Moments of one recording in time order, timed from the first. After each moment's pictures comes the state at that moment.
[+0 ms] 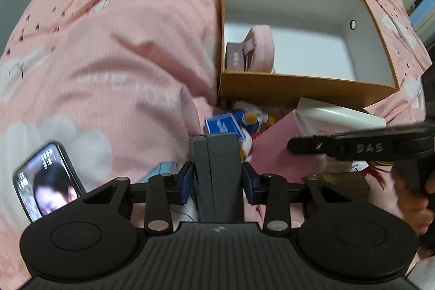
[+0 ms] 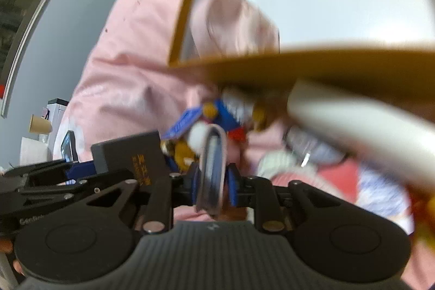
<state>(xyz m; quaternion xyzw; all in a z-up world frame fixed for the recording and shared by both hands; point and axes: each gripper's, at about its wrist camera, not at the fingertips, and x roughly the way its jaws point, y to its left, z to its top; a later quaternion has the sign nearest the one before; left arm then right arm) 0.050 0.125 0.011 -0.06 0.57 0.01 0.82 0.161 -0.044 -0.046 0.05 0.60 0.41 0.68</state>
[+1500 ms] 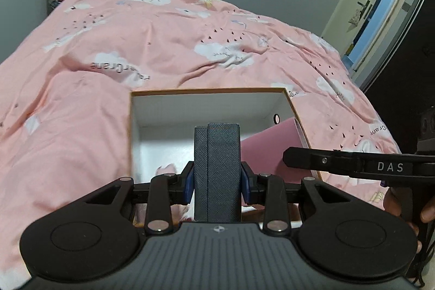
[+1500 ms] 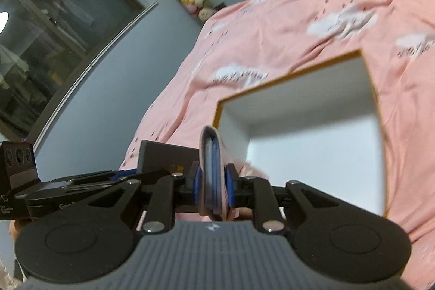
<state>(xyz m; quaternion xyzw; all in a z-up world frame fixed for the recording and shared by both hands) 0.141 0.073 0.071 -0.08 0.42 -0.11 0.90 0.217 -0.116 0.072 0.15 0.43 0.42 0.79</state>
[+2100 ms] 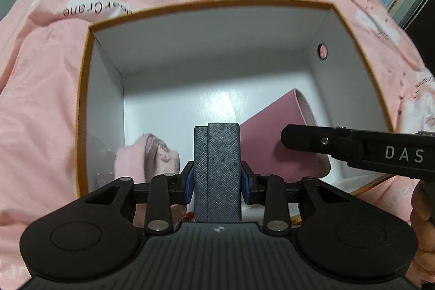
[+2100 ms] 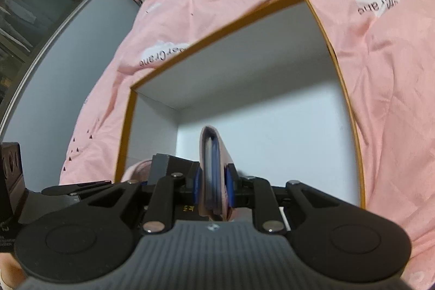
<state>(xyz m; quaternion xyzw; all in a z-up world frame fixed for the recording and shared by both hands) 0.207 0.031 -0.043 -0.01 0.54 -0.07 0.84 0.277 -0.104 -0.016 0.13 0.51 0.32 0.79</state>
